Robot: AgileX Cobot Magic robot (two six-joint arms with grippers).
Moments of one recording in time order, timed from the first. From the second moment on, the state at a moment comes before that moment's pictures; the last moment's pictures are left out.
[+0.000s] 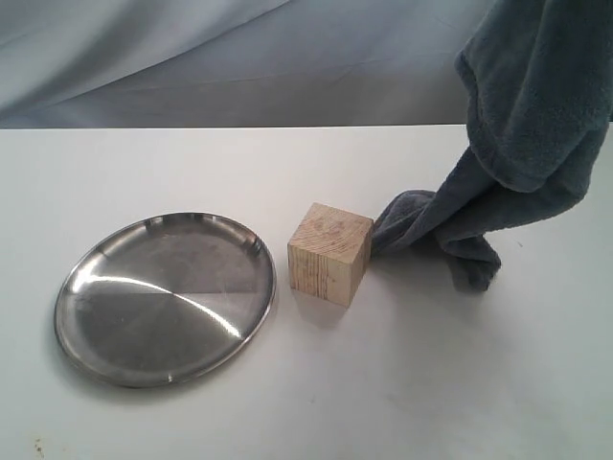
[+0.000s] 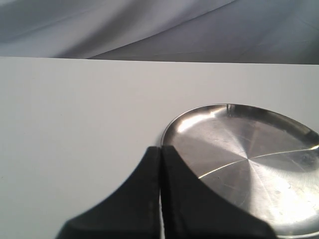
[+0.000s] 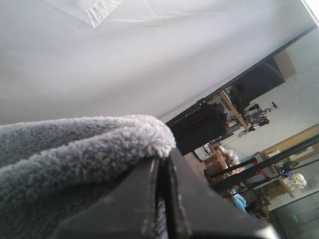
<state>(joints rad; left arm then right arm) -0.02 0.00 0.00 -0.01 0.36 -0.03 0.52 1.33 -1.30 -1.40 0.80 0.48</state>
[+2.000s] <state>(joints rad) -0.02 0.00 0.00 -0.01 0.36 -0.03 0.70 0.98 -1.30 -0.14 1.12 -0.22</state>
